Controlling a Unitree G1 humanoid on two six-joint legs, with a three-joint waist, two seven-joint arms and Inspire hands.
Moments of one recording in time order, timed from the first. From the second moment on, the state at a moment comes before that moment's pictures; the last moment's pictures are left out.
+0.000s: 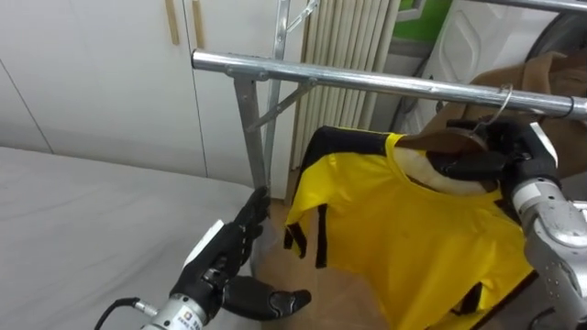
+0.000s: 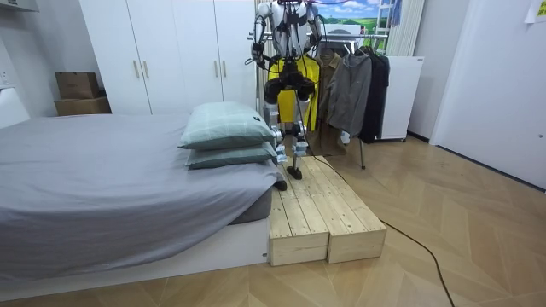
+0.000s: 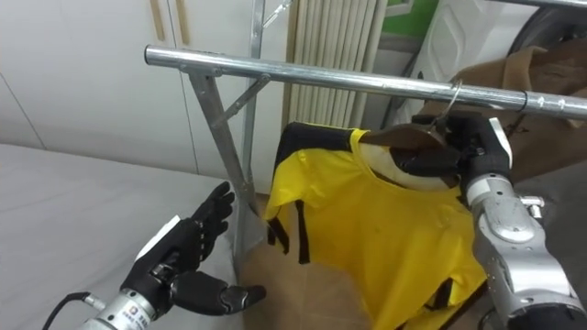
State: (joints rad) left arm 0.07 0.29 -0.19 0.02 -0.17 -0.04 -0.21; right arm -0.53 -0.50 0.10 0.64 0.39 -0.06 -0.09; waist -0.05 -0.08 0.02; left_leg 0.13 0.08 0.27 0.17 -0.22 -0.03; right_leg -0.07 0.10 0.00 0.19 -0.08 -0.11
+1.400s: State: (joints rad) left arm 0.07 0.30 -0.19 0.00 -0.16 -0.04 -0.21; right arm -0.53 -0.50 0.09 0.71 0.47 -0.07 0.00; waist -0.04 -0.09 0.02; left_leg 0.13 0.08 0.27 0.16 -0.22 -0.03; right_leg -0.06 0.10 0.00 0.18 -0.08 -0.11
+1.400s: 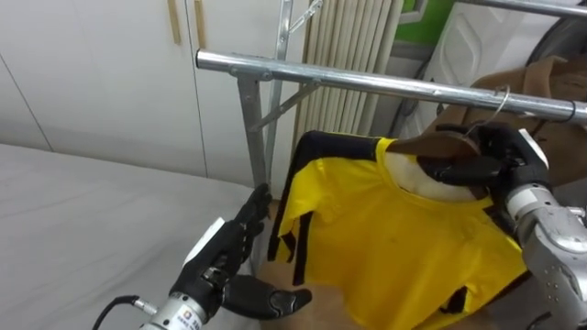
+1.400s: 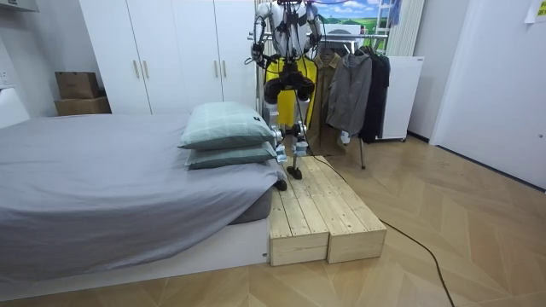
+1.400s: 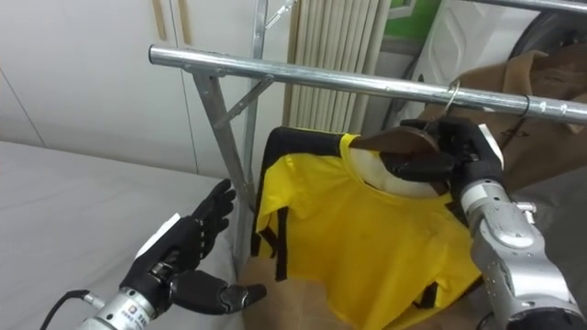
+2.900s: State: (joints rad) left arm 0.07 0.31 -0.19 -0.03 -0.16 0.04 -0.23; right arm -0.61 -0.50 -0.02 1.05 0.47 -0.07 0.11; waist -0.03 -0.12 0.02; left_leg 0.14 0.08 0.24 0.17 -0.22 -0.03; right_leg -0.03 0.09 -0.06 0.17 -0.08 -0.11
